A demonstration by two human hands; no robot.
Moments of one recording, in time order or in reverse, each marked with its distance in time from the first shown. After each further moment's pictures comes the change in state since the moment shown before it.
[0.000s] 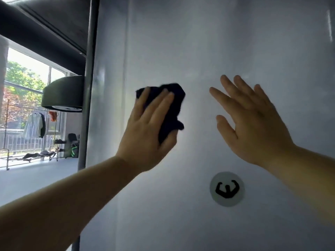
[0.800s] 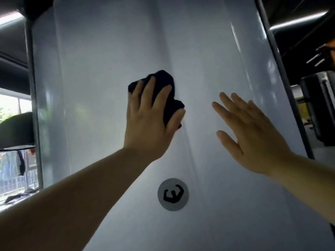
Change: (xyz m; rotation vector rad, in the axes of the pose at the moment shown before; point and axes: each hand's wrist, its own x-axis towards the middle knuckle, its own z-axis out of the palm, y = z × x) left_hand 0.085 0.098 0.045 0.064 -0.128 -0.004; right_hand -0.084 0.104 -0.020 -0.030 -0.022 0.117
